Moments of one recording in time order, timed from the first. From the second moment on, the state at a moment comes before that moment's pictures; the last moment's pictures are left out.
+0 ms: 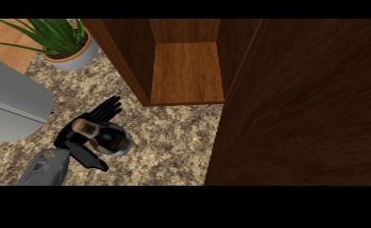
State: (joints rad) left arm -0.32 0.30 0.06 -0.68 -0.08 -0.71 -0.56; right arm -0.12 -0.33 0.64 -2.50 0.10 -0.52 0.61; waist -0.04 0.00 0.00
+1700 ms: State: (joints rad) left arm -0.23 0.19 0.07 -0.67 0.06 -0.38 -0.79; right arm -0.07 -0.44 0.67 -2.50 0.09 -0.61 0.52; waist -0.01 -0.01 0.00
